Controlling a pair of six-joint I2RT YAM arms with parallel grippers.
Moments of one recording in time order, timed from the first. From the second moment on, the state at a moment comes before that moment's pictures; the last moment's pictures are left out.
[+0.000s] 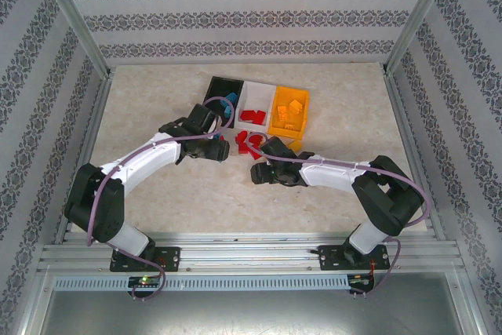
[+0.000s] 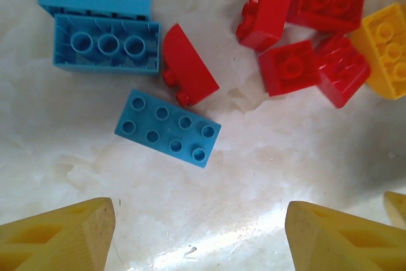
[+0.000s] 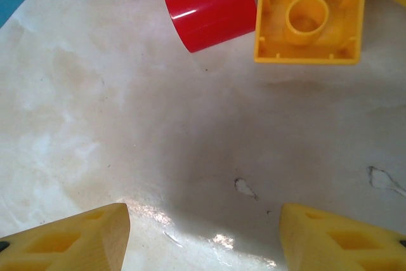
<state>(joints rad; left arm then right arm) -0.47 1.54 1.10 -0.63 0.03 -0.30 0.74 1.61 0.82 -0.25 -0.02 0.57</state>
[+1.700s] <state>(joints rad) -0.46 1.90 1.23 -0.62 -0.08 -0.18 0.74 1.56 0.82 -0.30 0.00 0.57</state>
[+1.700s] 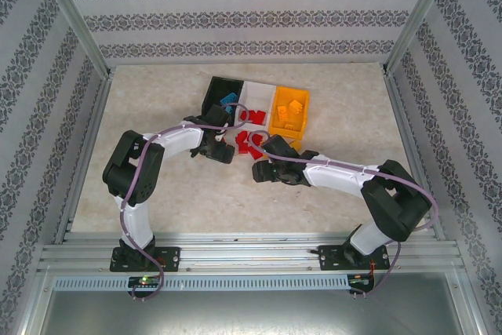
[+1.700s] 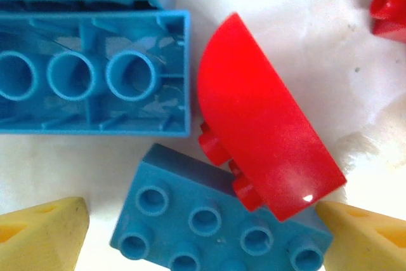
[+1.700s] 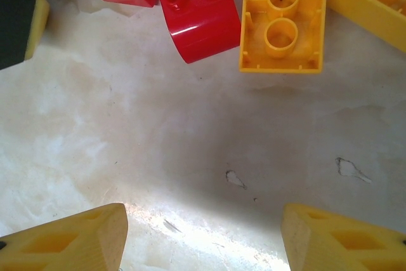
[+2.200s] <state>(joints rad) -0.46 1.94 1.26 -0.60 -0.05 -0.18 0.76 1.57 0.83 -0.30 0.00 0.57</state>
